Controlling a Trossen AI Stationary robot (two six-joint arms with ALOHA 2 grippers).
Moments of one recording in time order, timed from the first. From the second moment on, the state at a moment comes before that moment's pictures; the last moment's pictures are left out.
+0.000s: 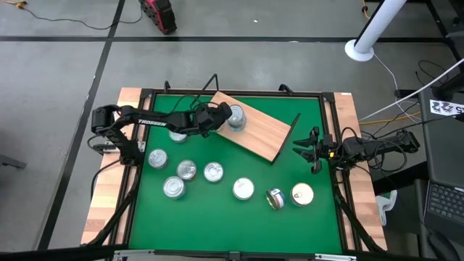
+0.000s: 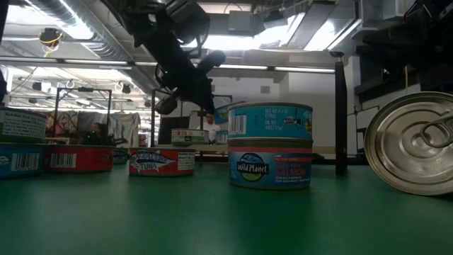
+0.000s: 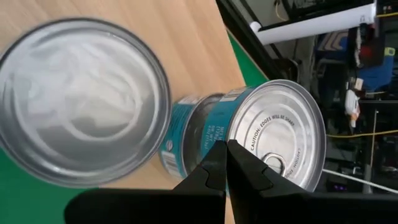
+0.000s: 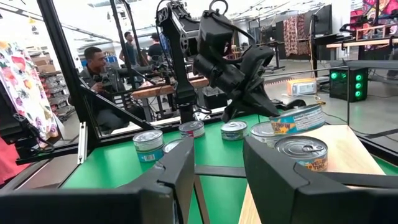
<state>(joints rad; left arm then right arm) 0.24 1.62 1.00 -0.12 -0.46 -1.73 0.25 0.13 0.08 0.16 0.36 0.15</state>
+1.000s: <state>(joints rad) 0.23 1.68 1.00 -0.06 -0.42 -1.75 0.25 0.14 0.08 0.13 0.36 0.15</state>
